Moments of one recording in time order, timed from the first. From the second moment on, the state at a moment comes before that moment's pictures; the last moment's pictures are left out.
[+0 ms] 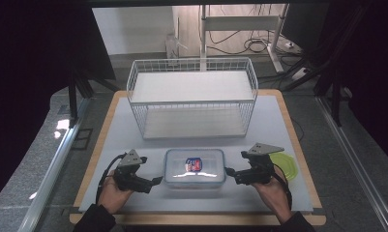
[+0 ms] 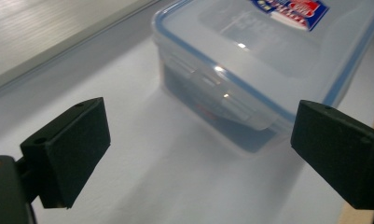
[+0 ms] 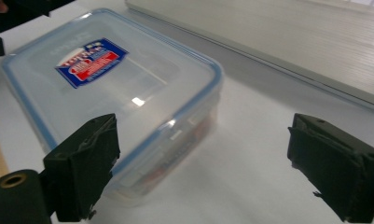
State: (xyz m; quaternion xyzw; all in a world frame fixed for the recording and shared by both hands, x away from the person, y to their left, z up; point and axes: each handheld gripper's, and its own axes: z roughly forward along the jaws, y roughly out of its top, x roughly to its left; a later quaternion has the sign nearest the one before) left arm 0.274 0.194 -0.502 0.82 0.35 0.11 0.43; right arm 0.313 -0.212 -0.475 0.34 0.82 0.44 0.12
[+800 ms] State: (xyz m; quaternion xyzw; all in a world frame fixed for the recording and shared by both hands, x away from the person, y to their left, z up) left arm 0.310 0.171 -0.519 0.81 0.34 -0.03 0.47; right arm 0.331 -0.174 -0.495 0.35 0.85 0.40 -0.03
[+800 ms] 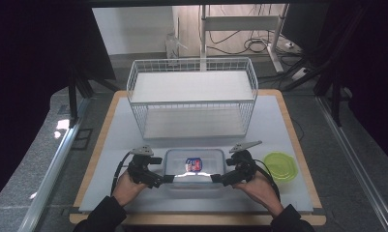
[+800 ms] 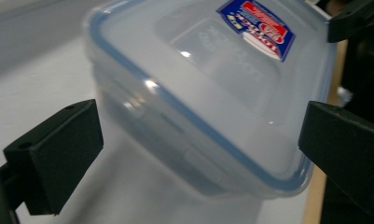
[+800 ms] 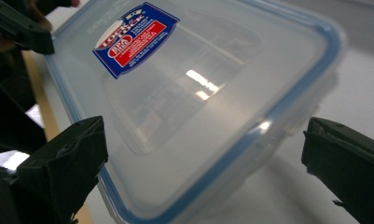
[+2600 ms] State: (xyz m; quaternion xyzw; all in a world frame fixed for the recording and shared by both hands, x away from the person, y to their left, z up) left arm 0.264 0.192 -0.514 0.76 0.38 -0.06 0.53; right arm 0.298 -0.203 -0.479 0.36 0.82 0.44 -0.06
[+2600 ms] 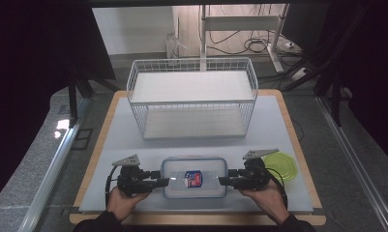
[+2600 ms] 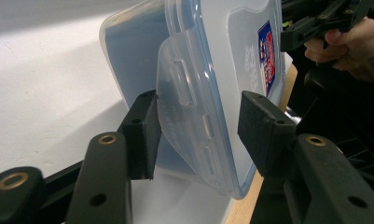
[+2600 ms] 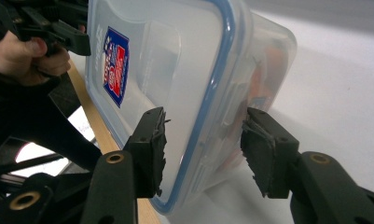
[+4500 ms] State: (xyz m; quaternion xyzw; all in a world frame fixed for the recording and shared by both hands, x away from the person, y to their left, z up) left arm 0.318 0.201 -0.390 0.75 0.37 0.04 0.55; right arm 0.357 -0.192 -0.370 0.34 0.78 0.53 0.01
